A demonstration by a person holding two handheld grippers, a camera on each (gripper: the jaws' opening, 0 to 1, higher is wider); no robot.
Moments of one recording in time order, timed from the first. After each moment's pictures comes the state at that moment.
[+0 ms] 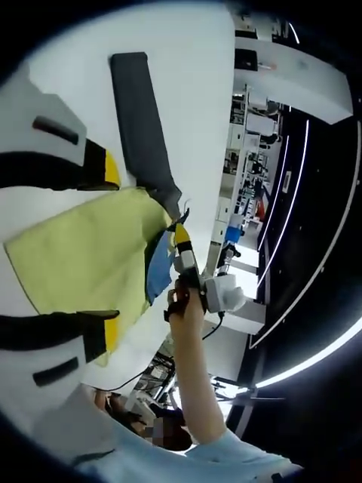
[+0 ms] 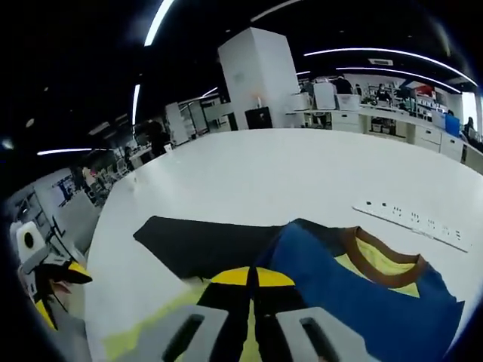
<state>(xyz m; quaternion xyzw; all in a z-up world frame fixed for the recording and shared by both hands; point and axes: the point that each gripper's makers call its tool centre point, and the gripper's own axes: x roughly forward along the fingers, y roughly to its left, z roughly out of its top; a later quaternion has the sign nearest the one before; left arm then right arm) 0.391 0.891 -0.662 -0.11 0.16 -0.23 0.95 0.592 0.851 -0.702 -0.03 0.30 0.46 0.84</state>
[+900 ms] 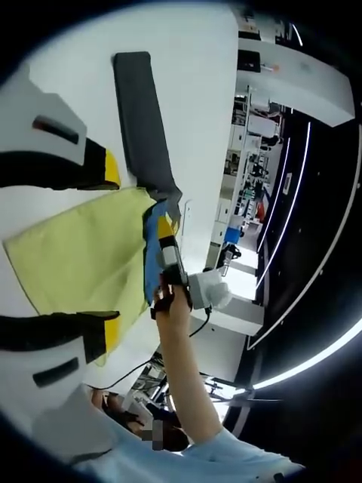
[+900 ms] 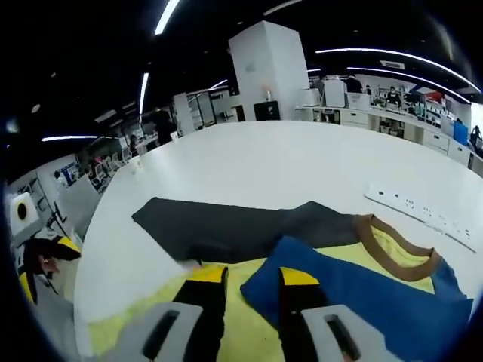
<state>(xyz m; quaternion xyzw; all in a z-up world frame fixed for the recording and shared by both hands) 0.394 0.894 -0.663 -0.12 0.16 -0.23 0.95 0.592 0.855 -0.728 -0.05 0.29 0.48 0.83</state>
